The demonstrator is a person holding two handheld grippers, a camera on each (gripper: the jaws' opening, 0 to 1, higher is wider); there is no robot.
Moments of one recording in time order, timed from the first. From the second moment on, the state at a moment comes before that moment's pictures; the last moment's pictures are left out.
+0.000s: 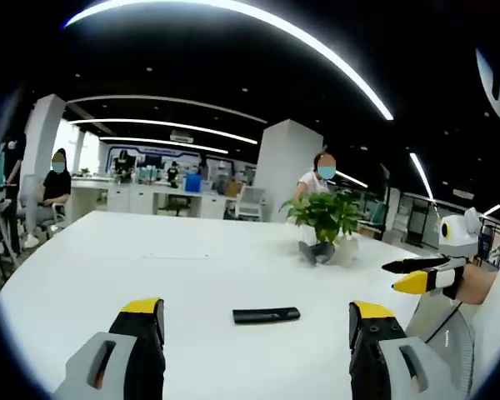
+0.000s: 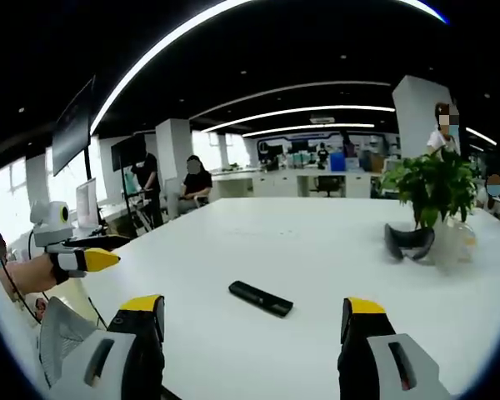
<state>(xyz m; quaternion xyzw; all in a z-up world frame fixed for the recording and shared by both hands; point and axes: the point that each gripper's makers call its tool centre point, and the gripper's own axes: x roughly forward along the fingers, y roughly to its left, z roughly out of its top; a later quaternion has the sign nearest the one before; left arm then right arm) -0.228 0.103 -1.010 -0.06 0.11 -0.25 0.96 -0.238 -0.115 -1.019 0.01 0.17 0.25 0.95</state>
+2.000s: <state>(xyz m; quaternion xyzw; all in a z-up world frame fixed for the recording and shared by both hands) -0.230 0.098 -1.031 -0.06 0.14 -0.27 0.95 -0.243 -0.114 -1.028 0.00 0.19 0.26 0.95</state>
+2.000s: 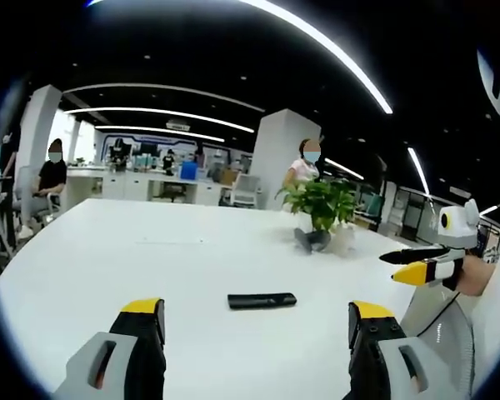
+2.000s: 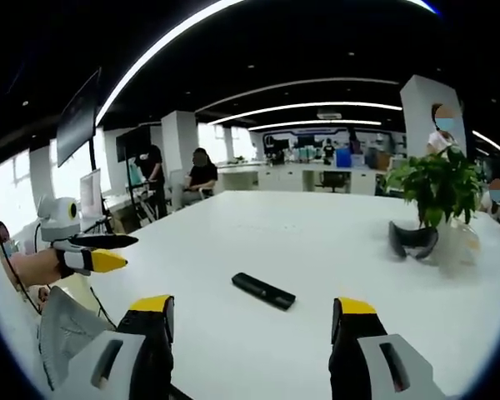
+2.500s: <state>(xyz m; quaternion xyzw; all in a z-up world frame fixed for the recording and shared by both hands) -0.221 0.081 -1.057 0.02 0.21 -0.33 0.92 -0.240 -0.125 -1.039 0.01 0.20 0.25 0.95</state>
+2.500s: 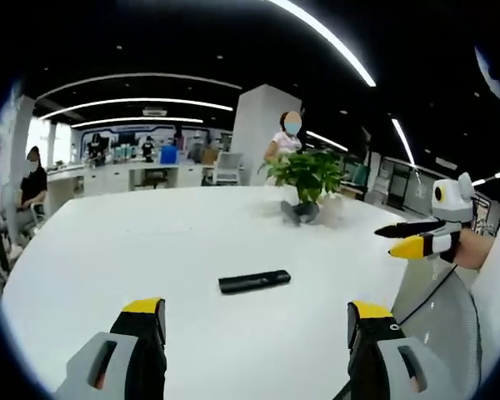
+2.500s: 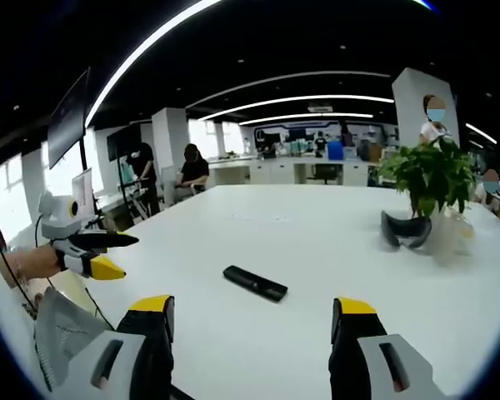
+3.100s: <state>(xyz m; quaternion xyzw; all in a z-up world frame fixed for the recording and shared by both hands) -0.171 0.043 -1.105 0.21 0.32 -0.47 0.79 -0.250 -0.119 -1.066 0.00 0.26 0.28 0.92</state>
